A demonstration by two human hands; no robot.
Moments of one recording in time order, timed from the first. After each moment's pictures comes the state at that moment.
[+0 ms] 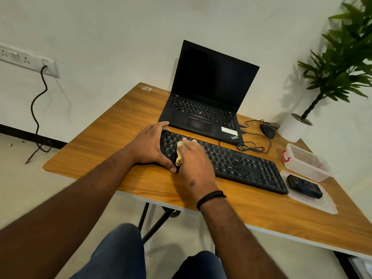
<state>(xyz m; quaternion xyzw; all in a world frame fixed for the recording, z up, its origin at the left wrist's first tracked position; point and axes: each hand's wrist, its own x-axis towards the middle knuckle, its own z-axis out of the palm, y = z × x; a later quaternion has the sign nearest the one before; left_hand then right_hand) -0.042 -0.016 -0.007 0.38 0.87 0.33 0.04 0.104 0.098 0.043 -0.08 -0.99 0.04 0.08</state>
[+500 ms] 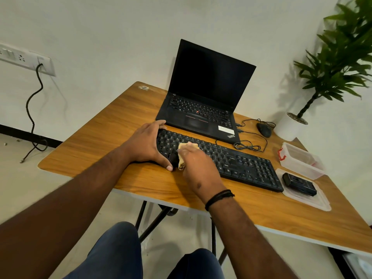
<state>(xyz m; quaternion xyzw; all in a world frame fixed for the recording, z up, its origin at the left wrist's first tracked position) -0.041 -0.017 -0.005 0.38 0.86 0.33 0.04 0.117 0.113 0.047 -0.04 -1.00 0.02 0.05</state>
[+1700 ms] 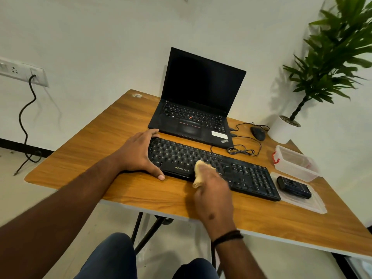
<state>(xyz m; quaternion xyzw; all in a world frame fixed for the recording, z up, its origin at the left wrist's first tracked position) -0.040 -0.016 -0.002 0.39 0.87 0.30 0.05 0.173 0.131 0.033 -0.20 -0.95 0.16 0.17</state>
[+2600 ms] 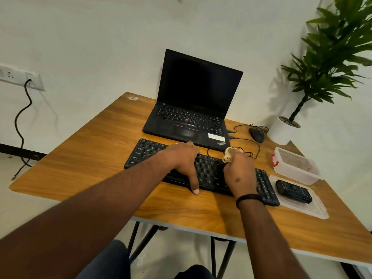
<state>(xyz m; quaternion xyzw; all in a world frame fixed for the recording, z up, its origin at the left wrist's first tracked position) -0.003 0.113 0.046 0.46 0.87 0.06 0.14 0.131 0.233 0.059 -0.31 -0.93 0.12 0.17</state>
